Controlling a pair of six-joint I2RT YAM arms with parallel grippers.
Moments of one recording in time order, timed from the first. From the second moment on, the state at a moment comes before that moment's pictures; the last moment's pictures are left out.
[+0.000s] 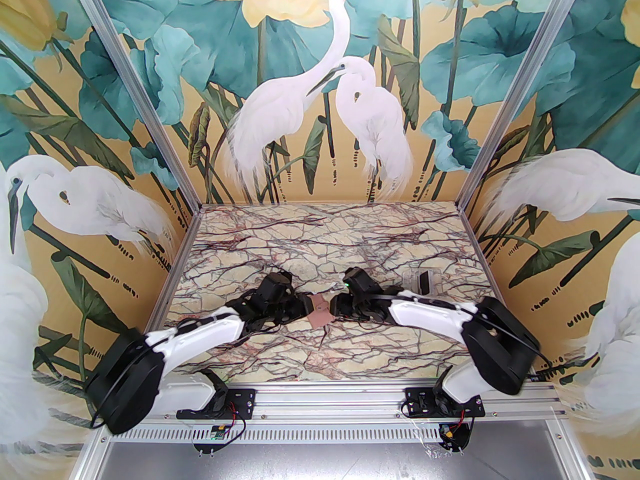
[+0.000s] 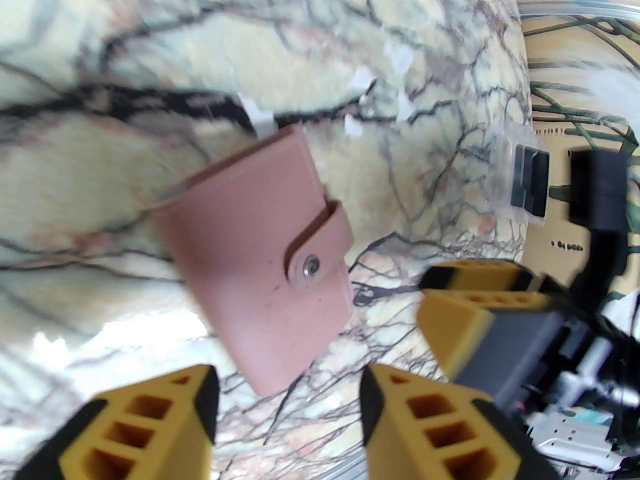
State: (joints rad) left arm -0.65 1.27 0.60 -0.20 0.20 -0.94; right arm 0.77 1.62 0.83 -0.22 -0.17 0.81
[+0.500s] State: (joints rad) left arm -0.62 1.40 0.60 -0.19 0.20 -0.96; right arm 0.76 1.70 0.85 -0.15 -0.28 0.78
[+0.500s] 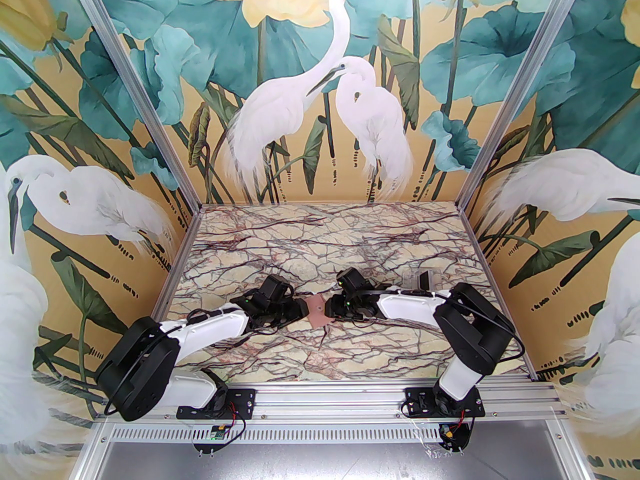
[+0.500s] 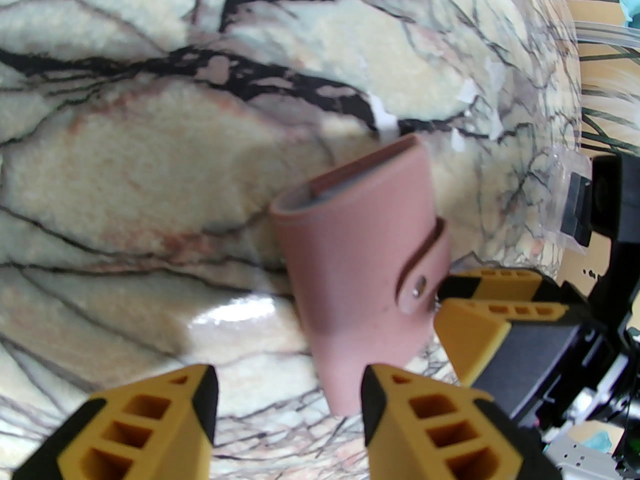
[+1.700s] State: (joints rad) left arm -0.55 1.56 0.59 0.13 0.40 -0.85; right arm 0.72 1.63 0.71 0.00 -0.29 0.81
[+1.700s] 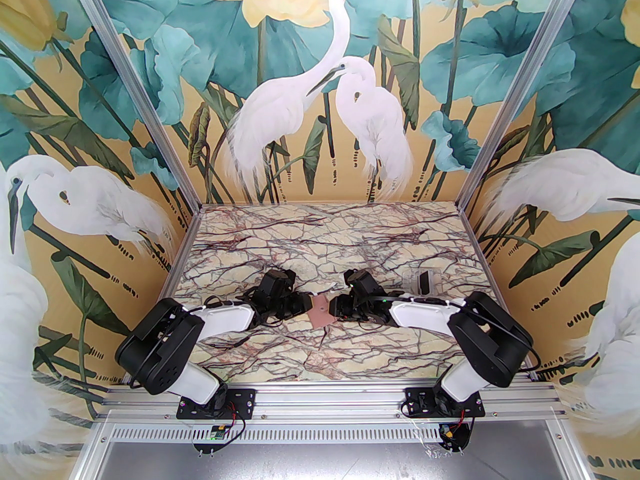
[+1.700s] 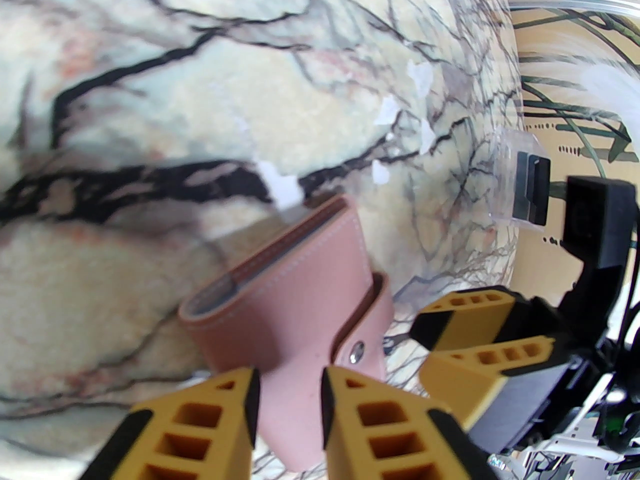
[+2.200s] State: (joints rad) left arm -0.55 1.48 0.62 0.03 0.38 -0.78; right arm 0.73 1.65 0.74 -0.03 -0.31 0.81
